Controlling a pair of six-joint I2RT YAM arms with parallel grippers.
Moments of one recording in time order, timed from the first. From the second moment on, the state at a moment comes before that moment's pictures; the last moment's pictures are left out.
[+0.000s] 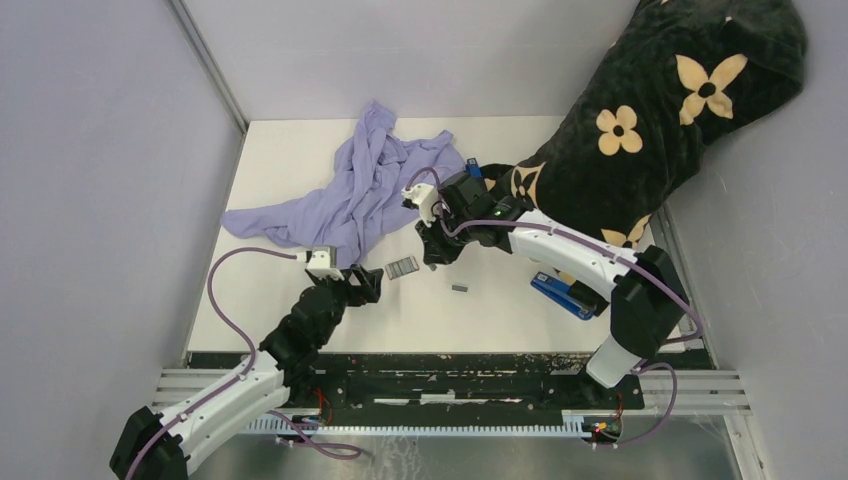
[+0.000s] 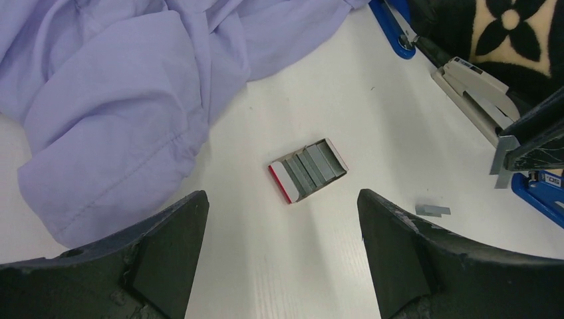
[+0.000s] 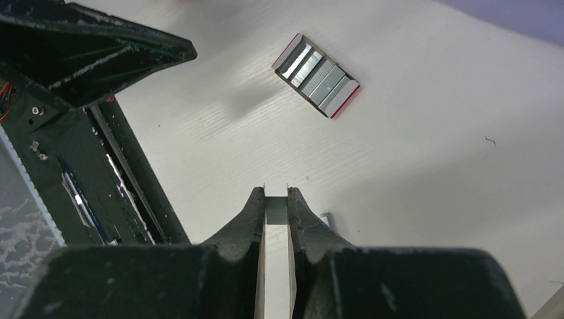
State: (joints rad) left arm -0.68 0.55 0.09 0.23 -0.39 -0.47; right arm 0.79 1.62 1.29 -0.51 -0.35 -0.09
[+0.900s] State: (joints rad) left arm -0.68 0.56 0.09 0.23 -0.41 -0.47; right arm 0.89 2.10 1.67 -0.54 -0.18 0.21
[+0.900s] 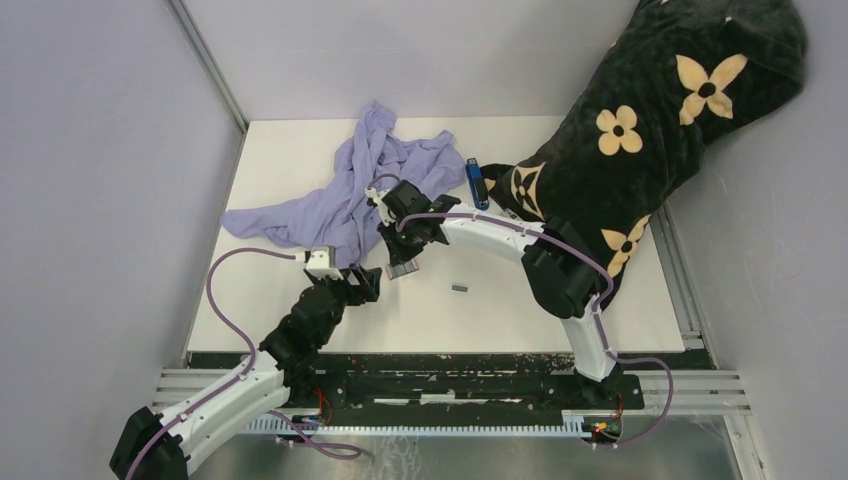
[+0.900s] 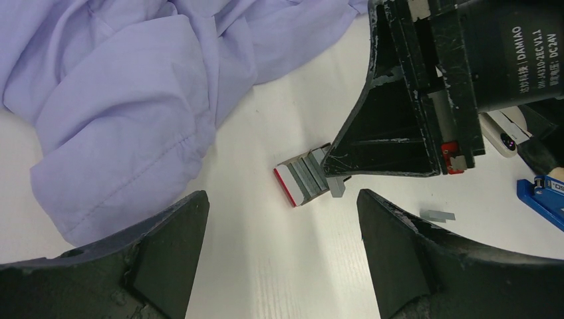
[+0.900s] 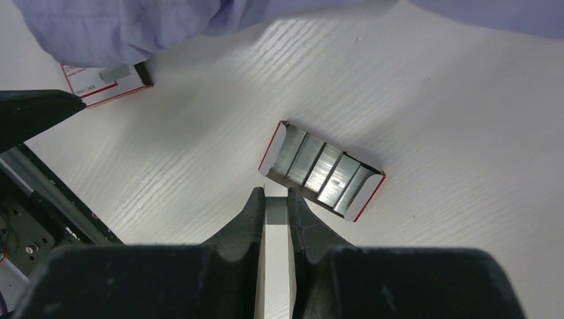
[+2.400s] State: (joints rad) left arm -0.68 0.56 0.09 0.23 -0.41 -0.47; right arm 0.90 2.19 1.71 -0.56 -0.04 0.29
